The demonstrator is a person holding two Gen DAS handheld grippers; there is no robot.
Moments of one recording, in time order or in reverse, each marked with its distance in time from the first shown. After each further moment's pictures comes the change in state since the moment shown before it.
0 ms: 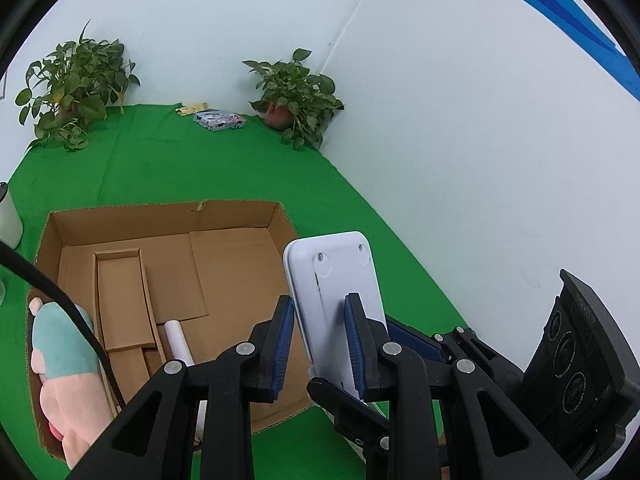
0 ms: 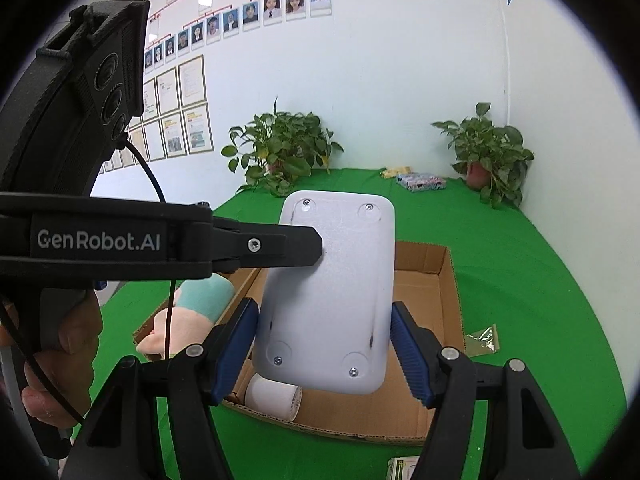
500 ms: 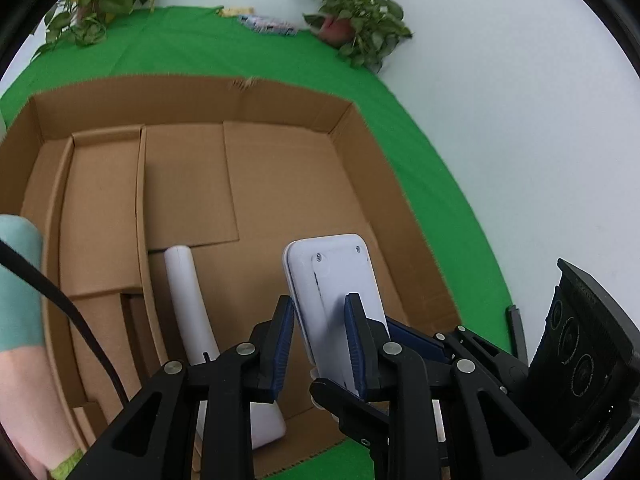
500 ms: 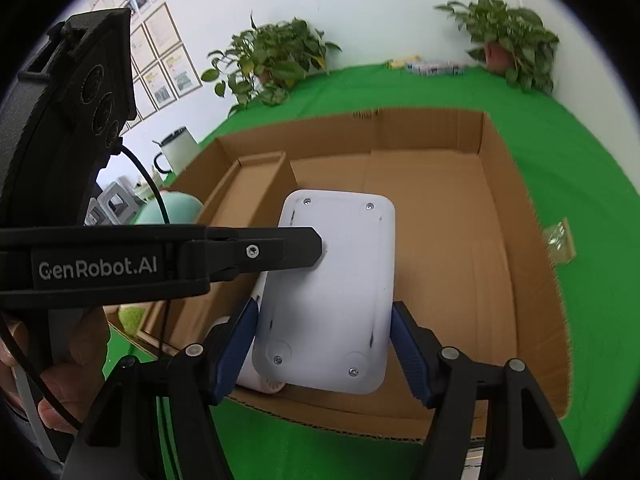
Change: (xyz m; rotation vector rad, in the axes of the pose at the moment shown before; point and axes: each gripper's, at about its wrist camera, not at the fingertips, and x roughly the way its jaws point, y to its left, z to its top) left arm 0.151 0.094 -0.056 -0.153 0.262 0.065; right arm 0.116 -0.034 -0.055 0.166 0.320 0.115
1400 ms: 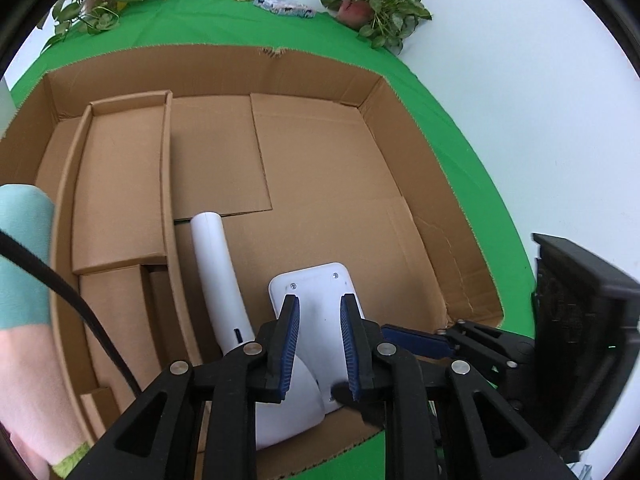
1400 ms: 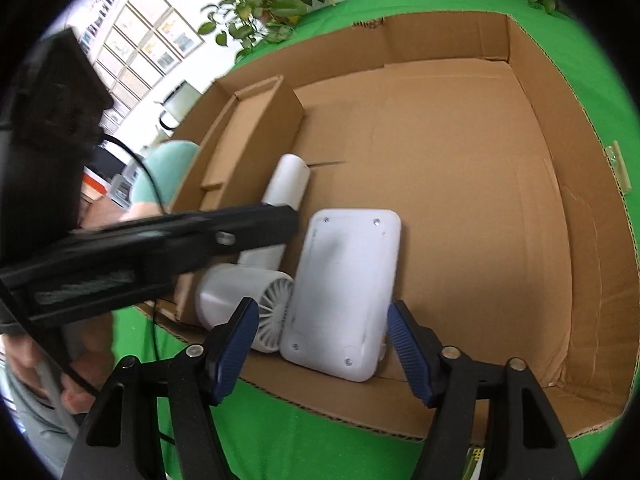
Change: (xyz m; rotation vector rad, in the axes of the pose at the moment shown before) left arm 0.013 0.017 -0.023 0.001 0.031 0.078; right arm 0.033 -0.009 -0.012 0.063 0.237 0.110
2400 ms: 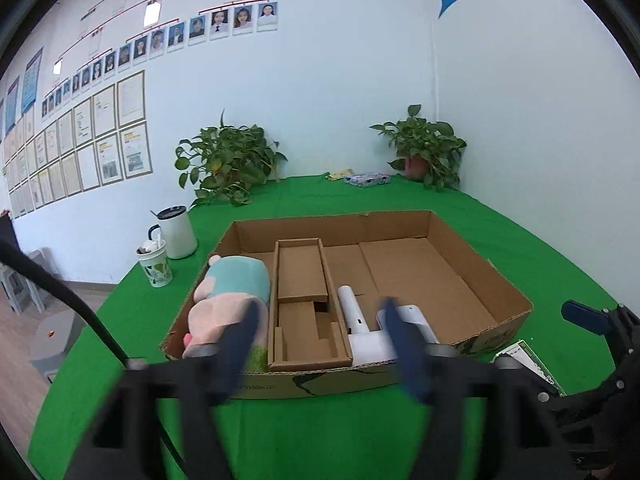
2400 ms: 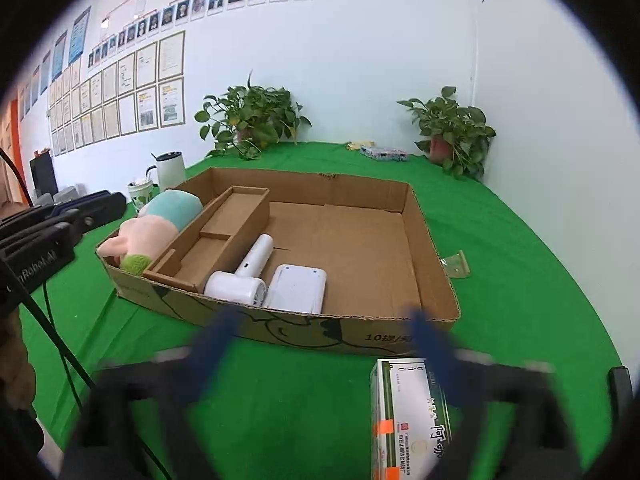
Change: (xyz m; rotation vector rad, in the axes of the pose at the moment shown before) left arm -0.161 -0.073 -0.197 0.118 -0.710 0.495; right arm -0.107 0.086 -0.134 -0.196 -0.625 -0.404
